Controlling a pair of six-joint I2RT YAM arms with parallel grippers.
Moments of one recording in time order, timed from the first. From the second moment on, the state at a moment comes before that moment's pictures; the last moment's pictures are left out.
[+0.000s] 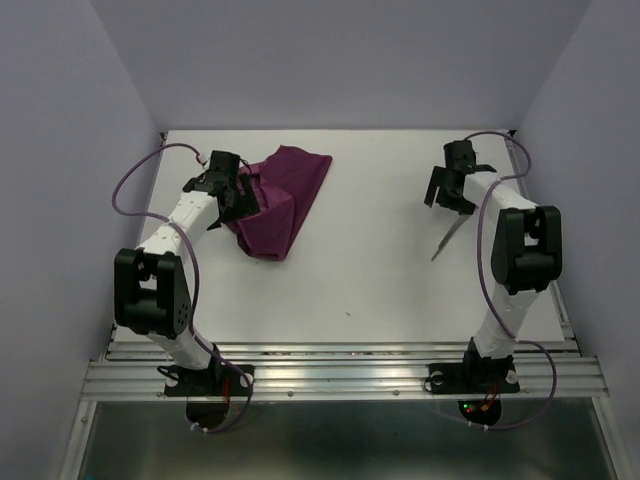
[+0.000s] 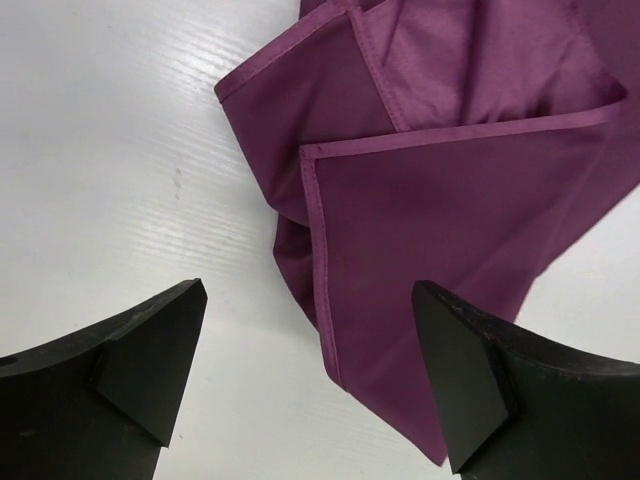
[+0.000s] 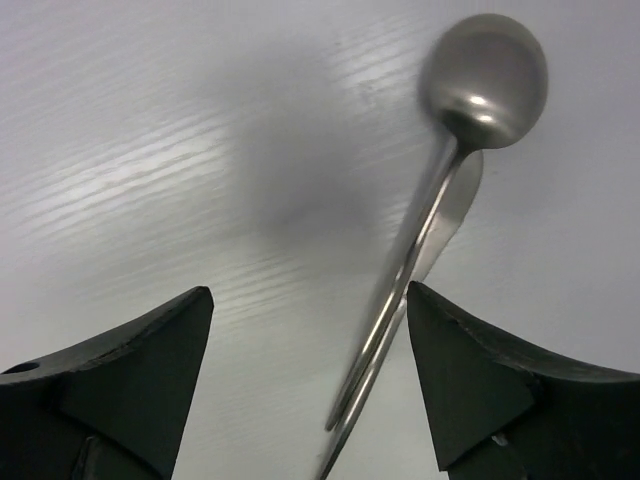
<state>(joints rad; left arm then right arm) -0.19 1.59 1.25 -0.65 -0.22 -0.49 0.05 1.95 1.43 -0.54 0.27 0.34</state>
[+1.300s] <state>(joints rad) -0.23 1.76 1.25 -0.48 0.06 -0.49 0.51 1.84 1.43 -0.52 0.06 0.45</state>
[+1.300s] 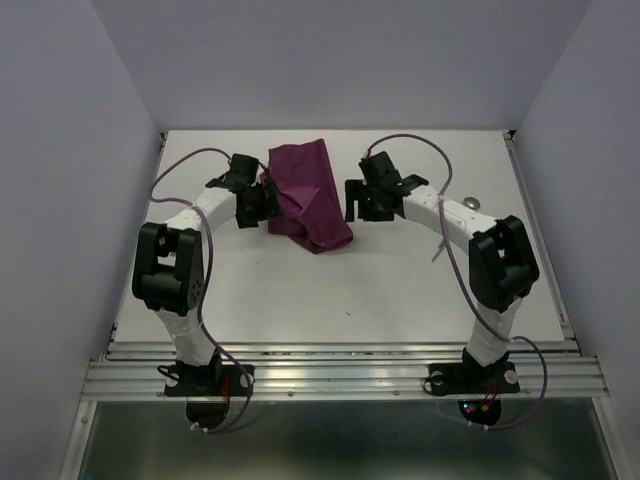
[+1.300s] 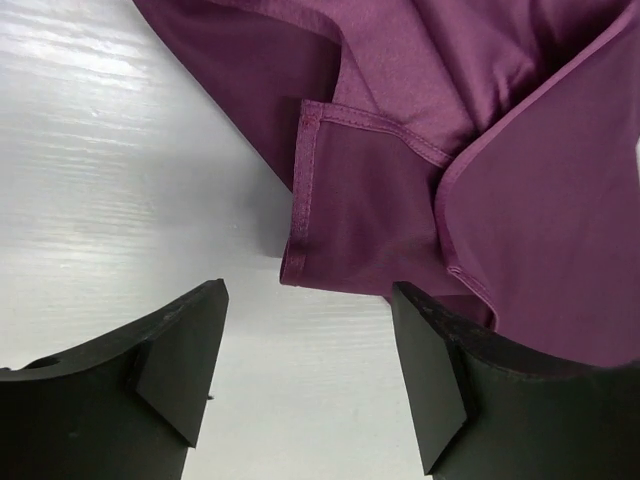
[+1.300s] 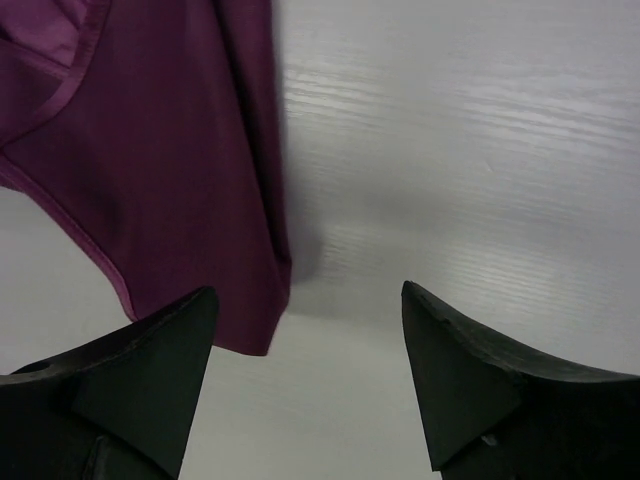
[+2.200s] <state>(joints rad) -0.21 1.89 1.25 -0.40 0.17 -0.53 0.76 2.29 2.01 -0.58 0.05 0.31</state>
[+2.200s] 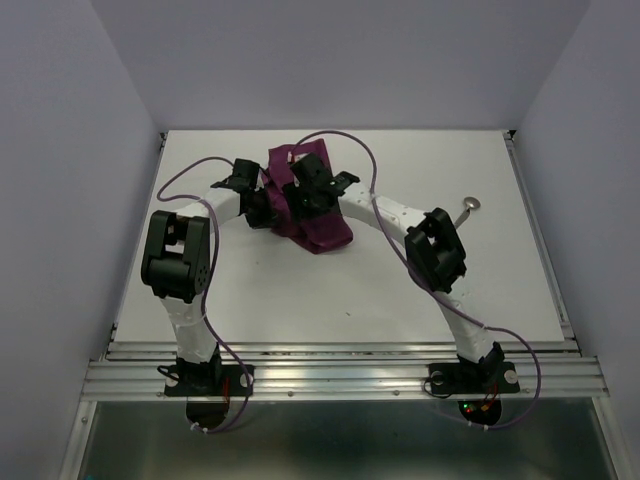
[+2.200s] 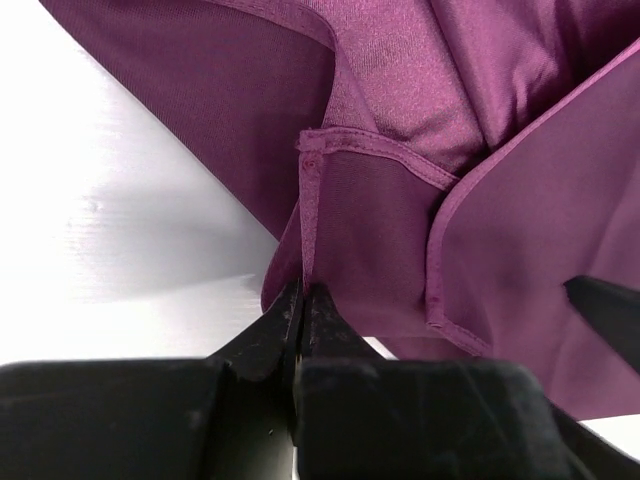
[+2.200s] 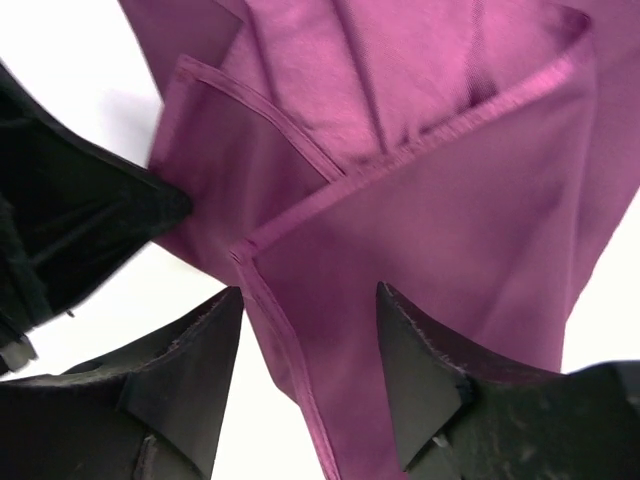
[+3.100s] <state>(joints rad) -0.21 1.89 1.25 -0.40 0.19 -0.52 0.77 2.40 2.09 -0.58 0.11 0.32</state>
